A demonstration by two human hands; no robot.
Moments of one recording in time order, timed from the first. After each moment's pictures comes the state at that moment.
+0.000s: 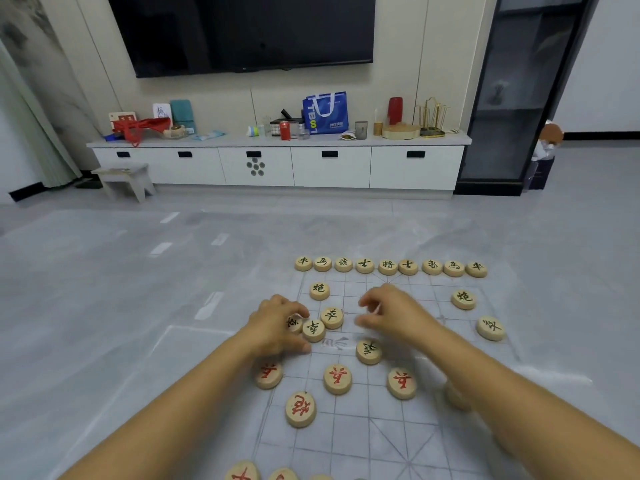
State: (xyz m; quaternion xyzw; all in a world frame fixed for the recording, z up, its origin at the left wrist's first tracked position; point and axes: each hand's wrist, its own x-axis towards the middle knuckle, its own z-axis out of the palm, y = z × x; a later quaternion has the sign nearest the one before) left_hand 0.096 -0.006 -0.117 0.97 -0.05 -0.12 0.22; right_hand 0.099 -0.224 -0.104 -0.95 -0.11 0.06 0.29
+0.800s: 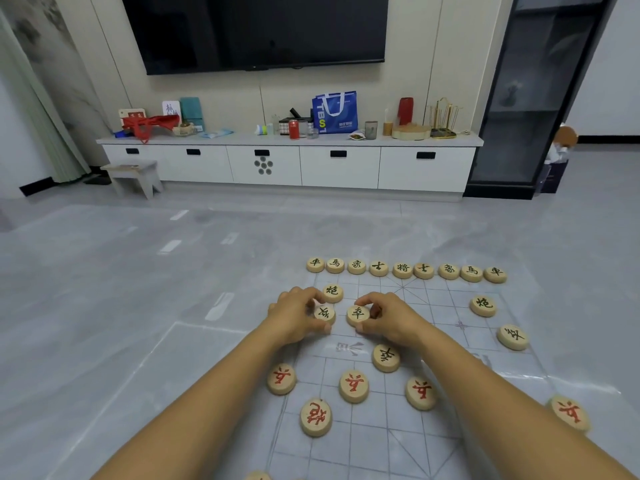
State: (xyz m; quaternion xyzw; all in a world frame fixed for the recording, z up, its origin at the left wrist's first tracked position) left_hand 0.121 -0.014 -0.124 0.96 -0.03 -0.06 0.26; right_hand 0.134 -0.205 -0.138 -0.91 -0.07 0.13 0.40
